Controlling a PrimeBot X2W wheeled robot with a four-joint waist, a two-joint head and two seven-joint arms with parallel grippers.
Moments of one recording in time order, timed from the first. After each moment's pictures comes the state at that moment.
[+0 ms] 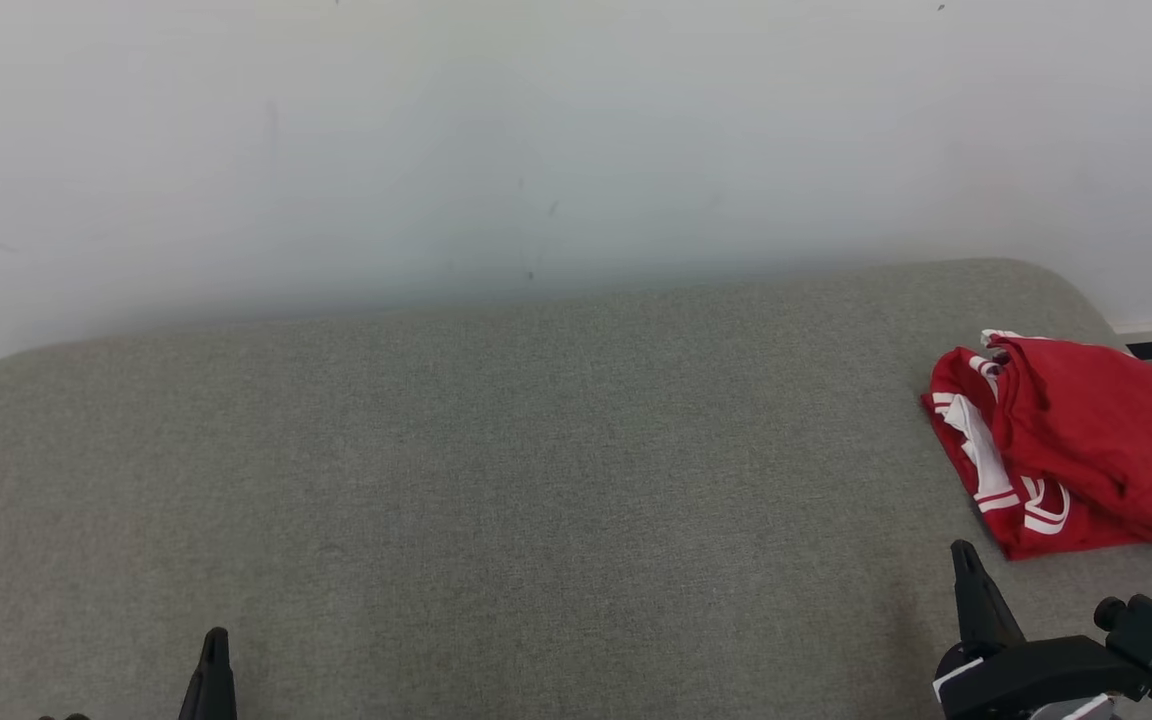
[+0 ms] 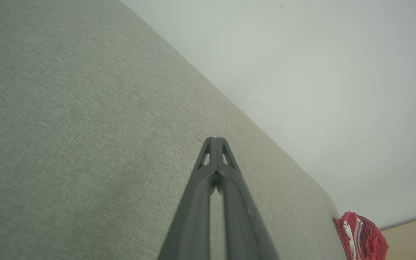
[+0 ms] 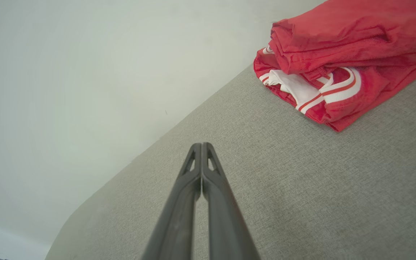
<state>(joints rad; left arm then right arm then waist) 0.00 0.04 0.11 0.28 -0.78 -0.09 -0.10 -0.11 -0.11 0.01 0.38 0.77 0.13 -0.09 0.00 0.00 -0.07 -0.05</state>
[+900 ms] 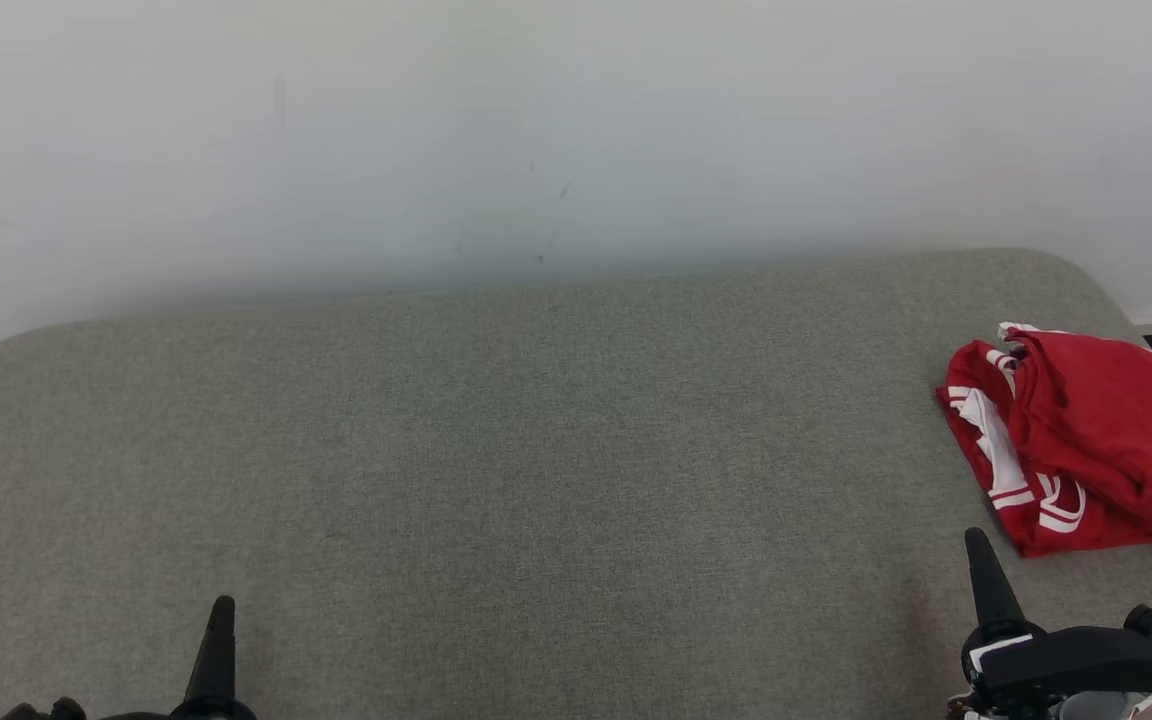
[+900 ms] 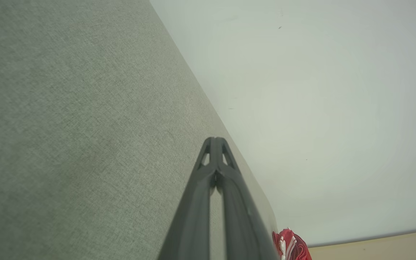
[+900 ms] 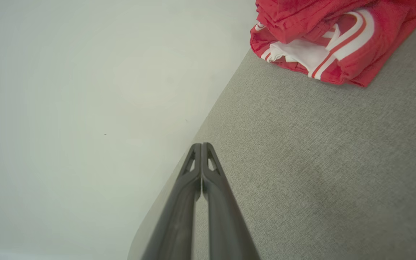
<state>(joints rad) -0.04 0.04 0.11 0.27 -1.09 -0.11 -0.02 -0.11 -0.09 -0.04 0.33 1.09 0.13 -0.01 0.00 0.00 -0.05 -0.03</state>
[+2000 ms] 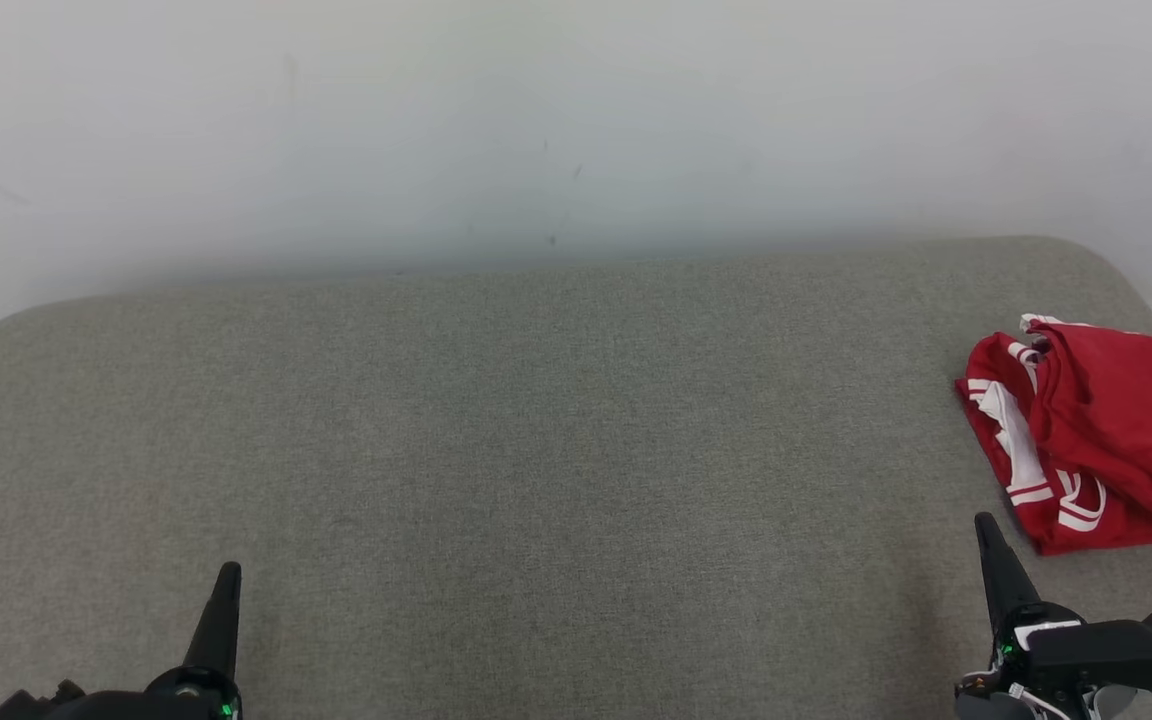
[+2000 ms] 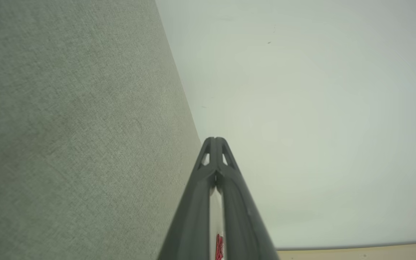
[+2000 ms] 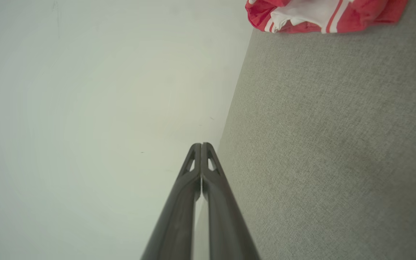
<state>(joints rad) -0.08 0.05 0.11 0.26 -1.41 -0.12 0.06 -0.11 -0.07 -0.09 0.28 1.40 0.13 0.06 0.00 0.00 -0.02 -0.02</state>
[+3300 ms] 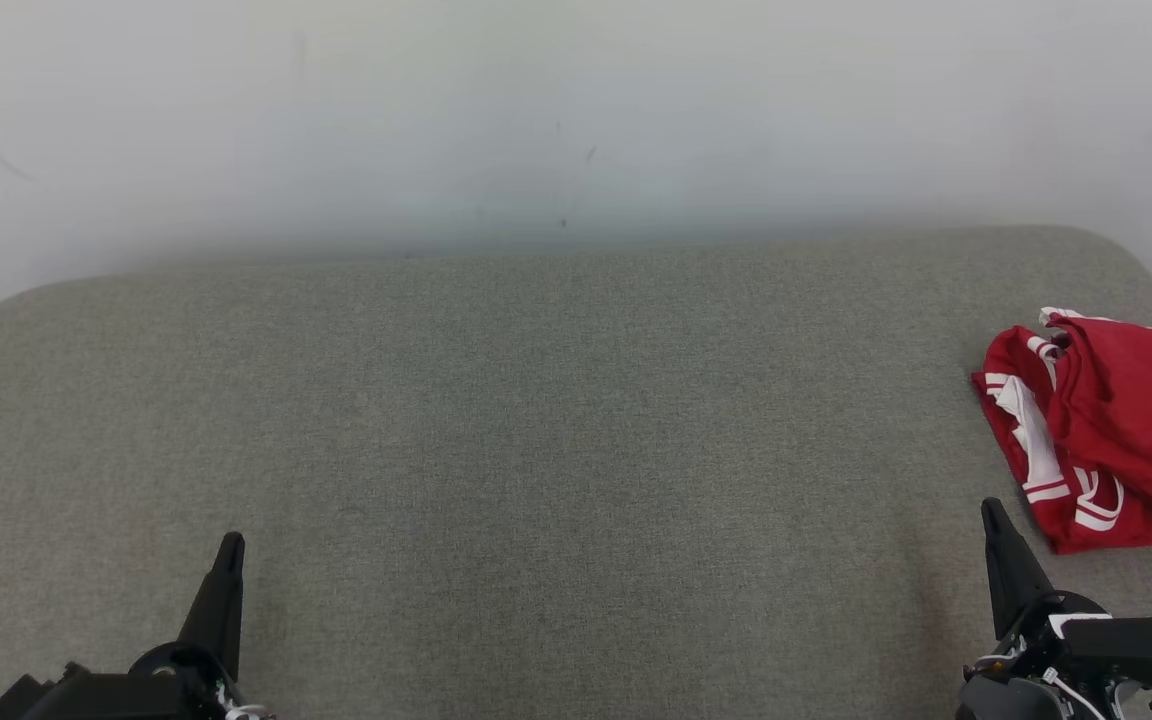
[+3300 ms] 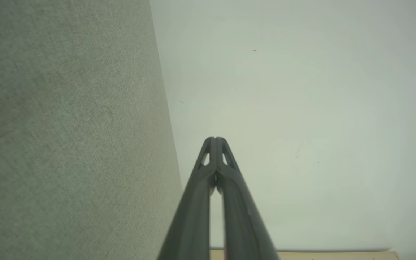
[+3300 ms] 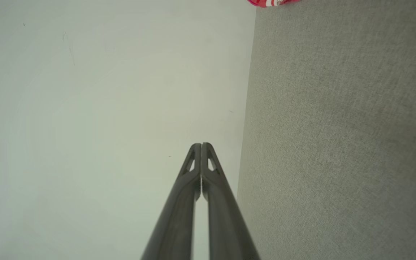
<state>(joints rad) -0.11 0.05 0.11 0.25 -1.61 -0.13 0.11 -0.11 -0.05 -0.12 0.25 1.61 0.13 0.12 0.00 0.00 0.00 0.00</state>
